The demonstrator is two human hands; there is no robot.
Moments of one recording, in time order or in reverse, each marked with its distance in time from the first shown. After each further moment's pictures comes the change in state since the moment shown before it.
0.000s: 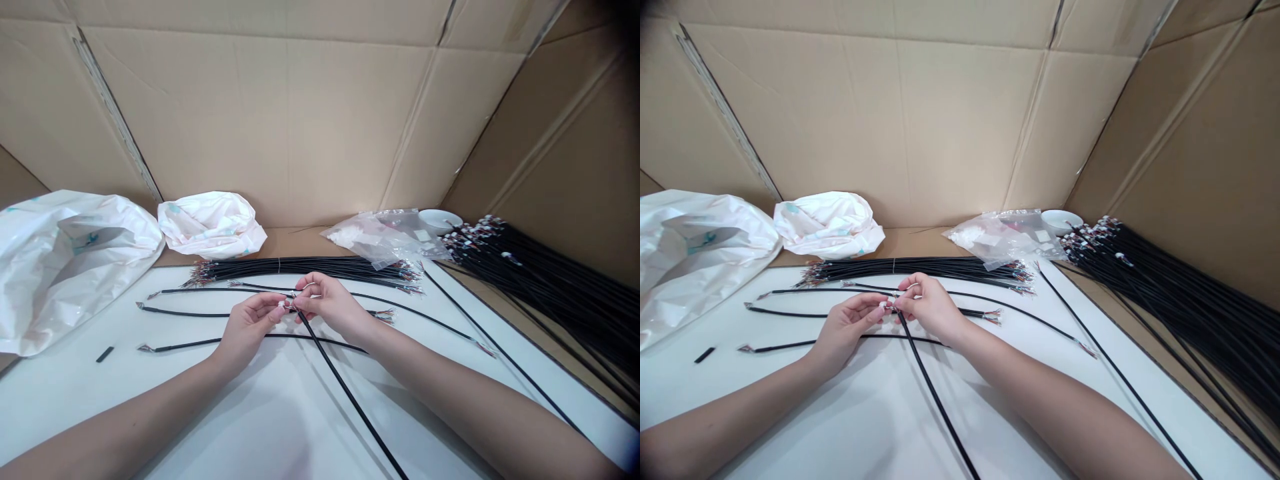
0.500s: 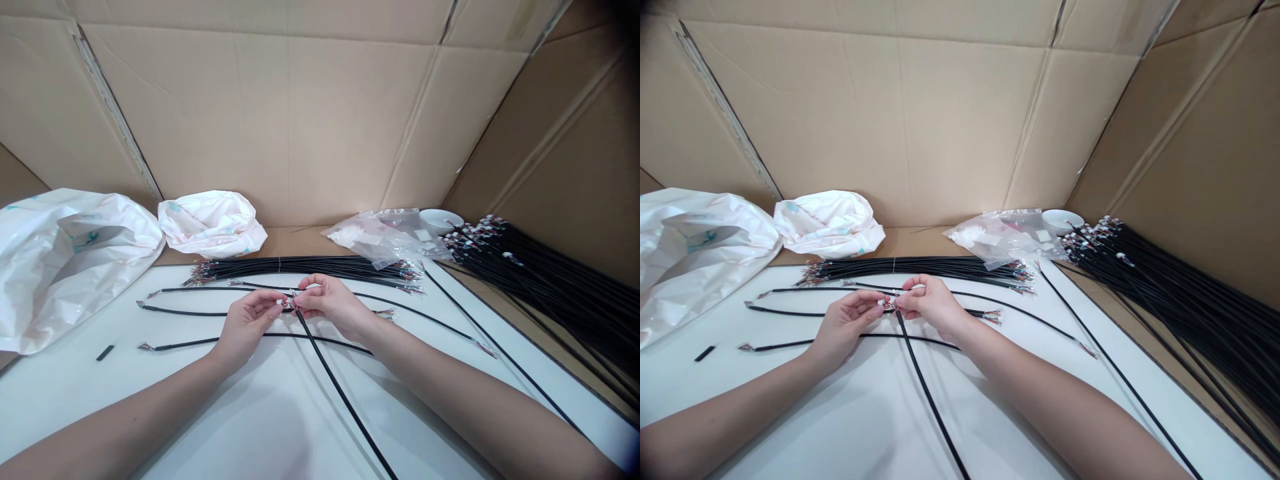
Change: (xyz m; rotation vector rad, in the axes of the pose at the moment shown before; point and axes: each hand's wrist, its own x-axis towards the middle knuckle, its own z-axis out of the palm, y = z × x) left_hand 0.007 -0.006 -0.006 0.043 0.017 0.093; right_hand 0.004 0.006 -0.008 0.135 -0.017 0.092
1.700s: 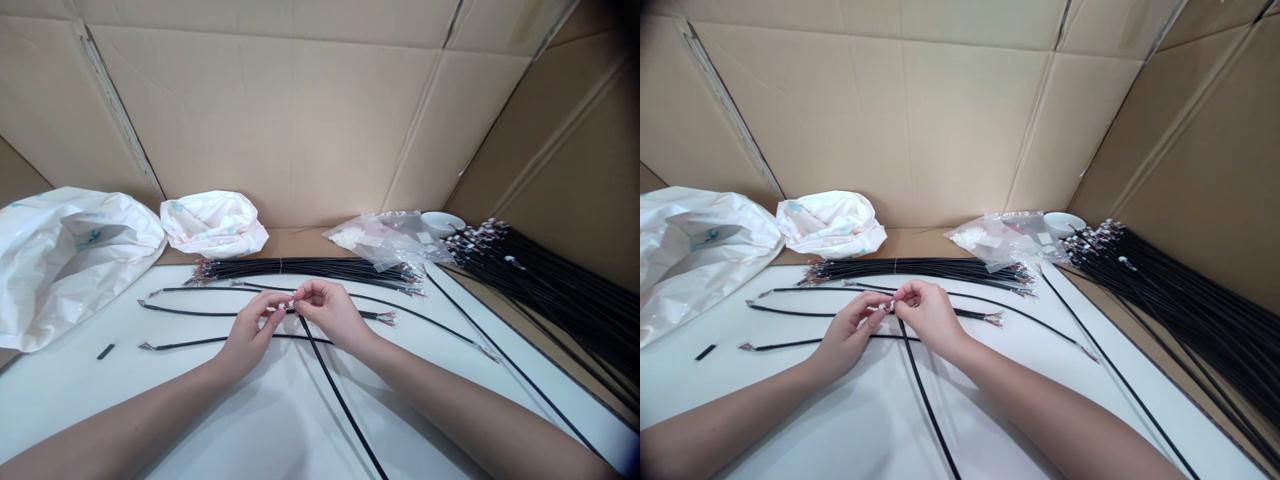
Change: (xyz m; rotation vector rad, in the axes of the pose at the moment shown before) left_hand -0.009 0.014 0.005 0.509 -0.073 0.246; right_hand -0.001 0.013 0.009 -0.370 0.108 -0.309
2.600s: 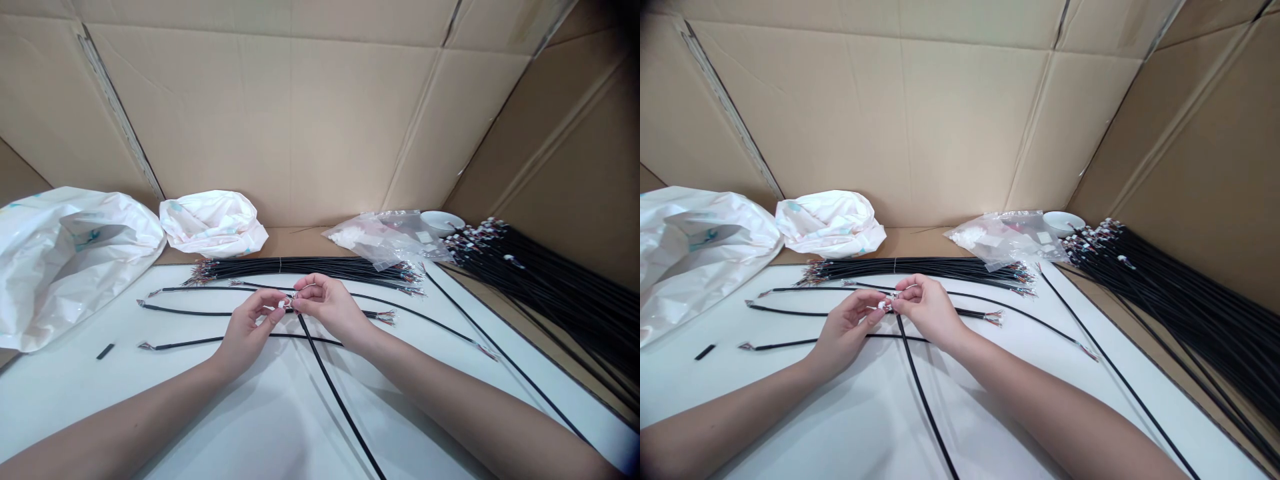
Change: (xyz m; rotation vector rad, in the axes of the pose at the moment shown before) left_hand 0.001 -0.006 0.002 -0.161 0.073 -0.060; right_hand 0.002 -0.011 -0.002 0.180 -0.030 0.126
